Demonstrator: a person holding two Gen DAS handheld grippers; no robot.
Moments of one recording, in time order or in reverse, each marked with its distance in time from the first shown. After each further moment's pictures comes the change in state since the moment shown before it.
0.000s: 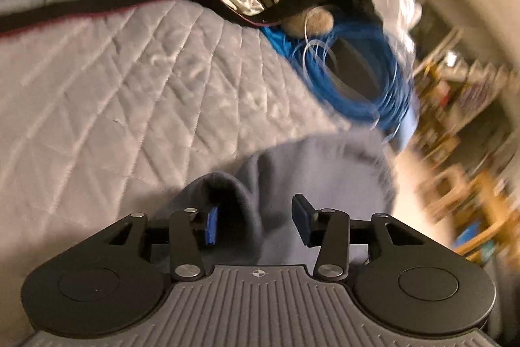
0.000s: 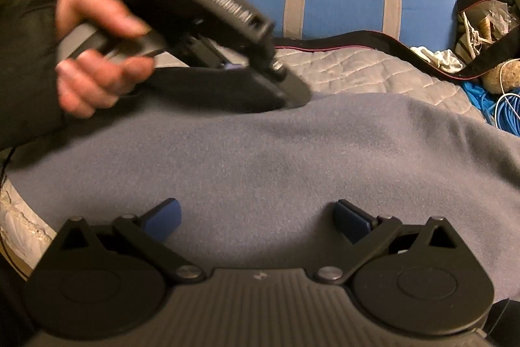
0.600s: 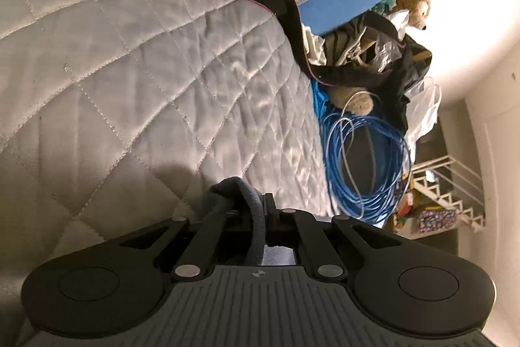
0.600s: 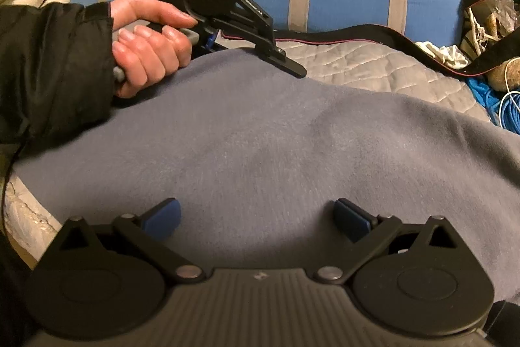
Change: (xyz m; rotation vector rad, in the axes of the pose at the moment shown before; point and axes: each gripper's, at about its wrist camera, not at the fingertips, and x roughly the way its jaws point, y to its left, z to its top) left arm 0.010 0.076 0.008 -0.416 -0.083 -0.086; right arm -0.005 -0.006 0.004 0.001 0.037 0.035
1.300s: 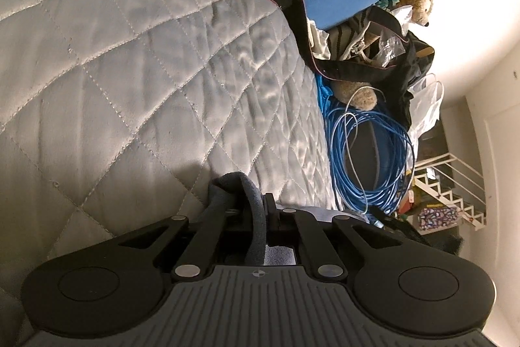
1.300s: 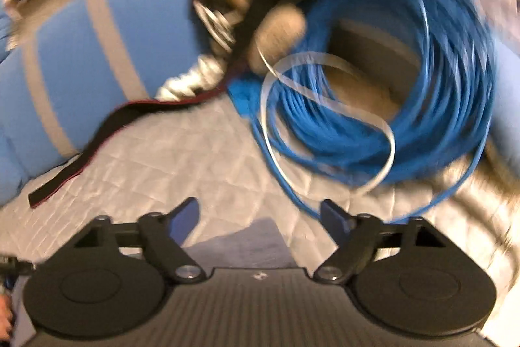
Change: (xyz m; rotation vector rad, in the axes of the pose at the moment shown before) left arm 0.004 0.007 -0.005 -0.006 0.008 -0.010; right arm -0.027 -0.276 0.032 0.724 -0.026 -0.319
